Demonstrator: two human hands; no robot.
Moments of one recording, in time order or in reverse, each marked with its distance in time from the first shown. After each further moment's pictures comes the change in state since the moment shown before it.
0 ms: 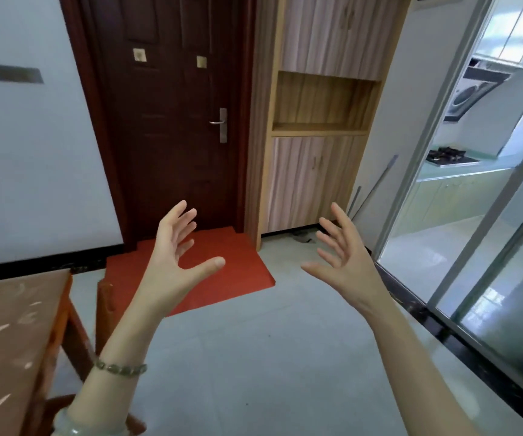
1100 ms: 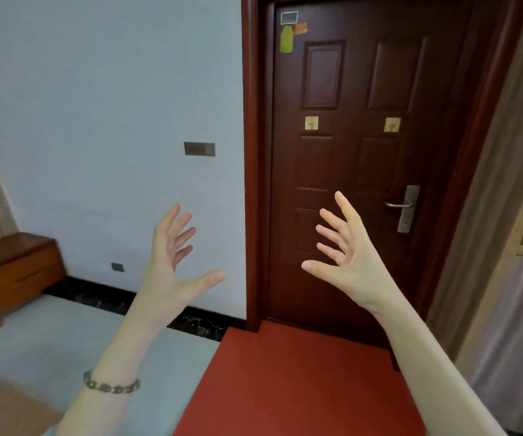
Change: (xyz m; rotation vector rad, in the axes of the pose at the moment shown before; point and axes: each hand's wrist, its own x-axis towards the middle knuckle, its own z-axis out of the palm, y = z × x) left_hand 0.489 -0.240 -0.150 0.398 0.552 0.100; right_hand 0.703 0.136 0.215 0.276 -0.599 -0.388
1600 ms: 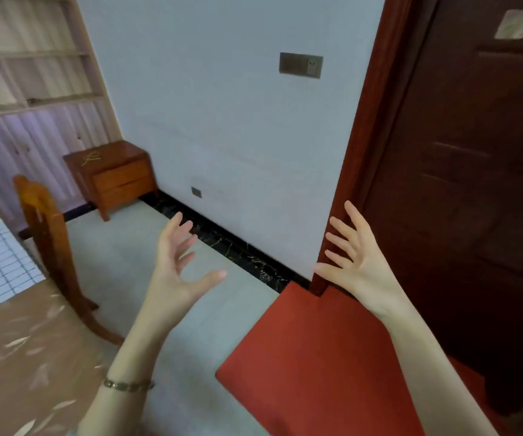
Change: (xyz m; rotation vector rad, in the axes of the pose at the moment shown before) left_hand 0.056 -0.217 -0.069 0.179 0.328 -0.406; right_hand 0.206 0.206 0.141 0.246 -0.344 0.282
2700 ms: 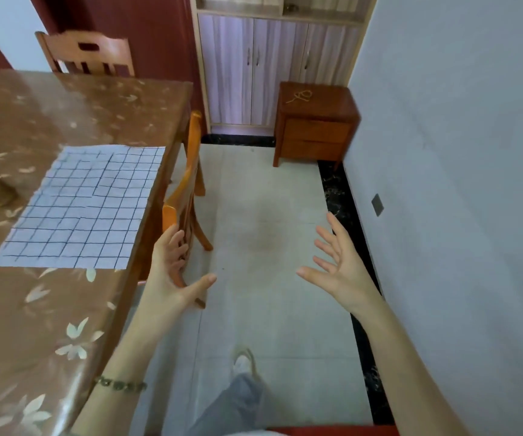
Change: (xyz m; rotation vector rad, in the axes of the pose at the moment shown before) left_hand 0.291 -0.266 -0.203 0.303 0.831 -0.502; right_hand 0.577 0.171 0.373 0.027 -0.938 0.131
